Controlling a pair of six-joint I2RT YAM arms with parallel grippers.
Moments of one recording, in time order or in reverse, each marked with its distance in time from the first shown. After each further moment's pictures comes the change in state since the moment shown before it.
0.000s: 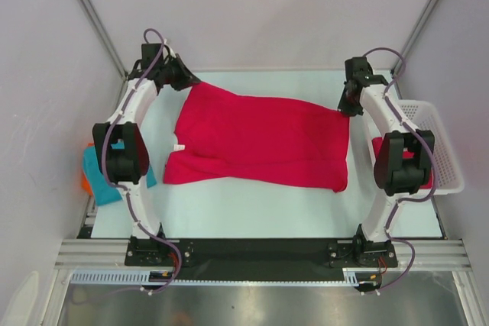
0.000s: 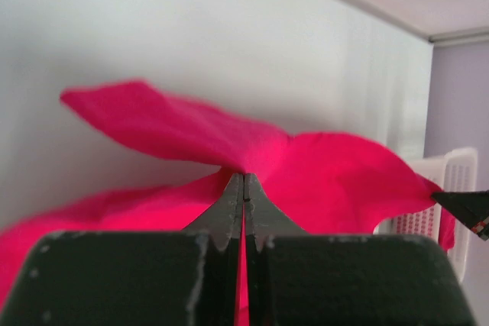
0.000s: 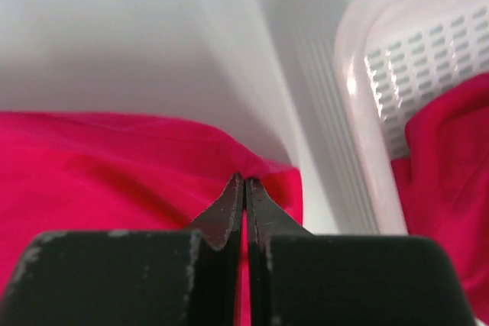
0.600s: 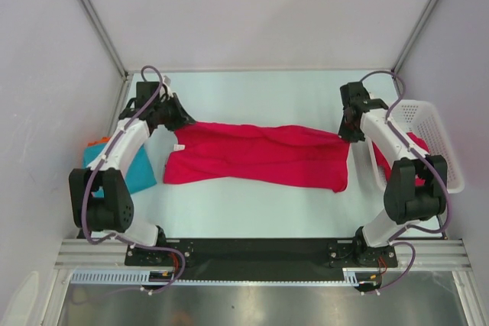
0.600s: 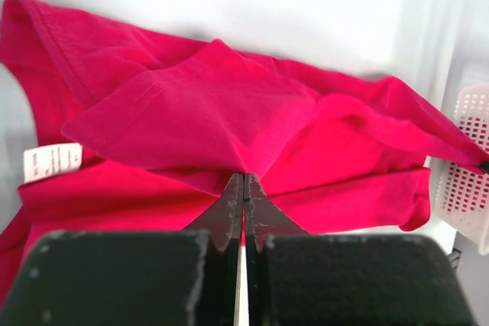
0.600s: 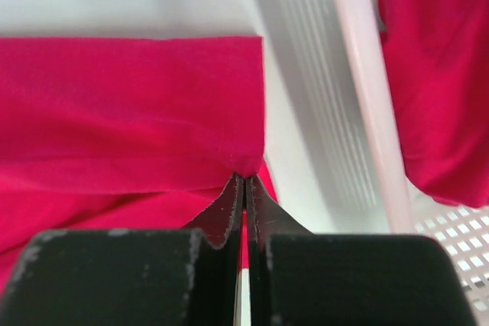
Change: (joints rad) left arm -0.024 -0.525 -0.685 0.007 -0.073 0.073; right arm 0.078 -0.283 -0.380 -0.011 0.078 0.029
